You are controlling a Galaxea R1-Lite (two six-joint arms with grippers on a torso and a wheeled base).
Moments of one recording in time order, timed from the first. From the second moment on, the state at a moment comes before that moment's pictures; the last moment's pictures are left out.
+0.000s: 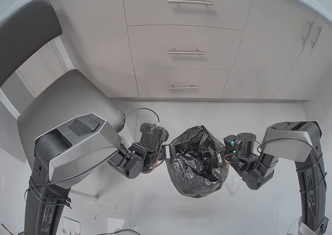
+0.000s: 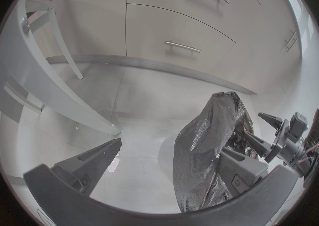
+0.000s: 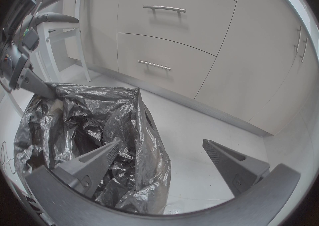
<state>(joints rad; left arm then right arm) -0.60 2.47 -1.30 -0.53 0.25 -0.45 0.37 2.51 -0.84 -1.39 -0.25 -0.28</state>
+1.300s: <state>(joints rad) -0.56 2.54 -1.34 -0.53 0.25 -0.44 0.37 2.52 -0.84 -1.40 -0.25 -0.28</state>
